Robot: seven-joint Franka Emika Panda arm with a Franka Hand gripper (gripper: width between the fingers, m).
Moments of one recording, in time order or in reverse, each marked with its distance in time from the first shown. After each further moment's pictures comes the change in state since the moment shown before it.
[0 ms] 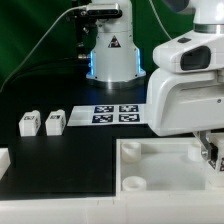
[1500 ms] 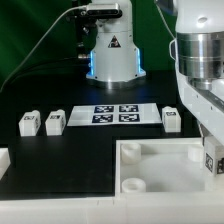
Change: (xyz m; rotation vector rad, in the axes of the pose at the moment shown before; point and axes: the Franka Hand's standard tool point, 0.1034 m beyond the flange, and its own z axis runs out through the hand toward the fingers) arm 0.002 0.000 0.002 0.039 -0.051 1.236
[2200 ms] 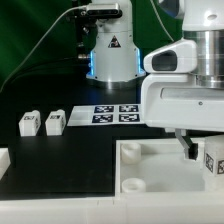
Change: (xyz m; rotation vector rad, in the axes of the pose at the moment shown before) arm 0.006 0.000 0.002 0.006 0.053 -0.956
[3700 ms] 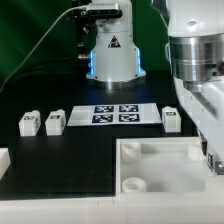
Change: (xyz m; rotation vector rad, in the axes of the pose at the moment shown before) arm -0.002 0.010 0.001 -0.006 -0.099 1.462
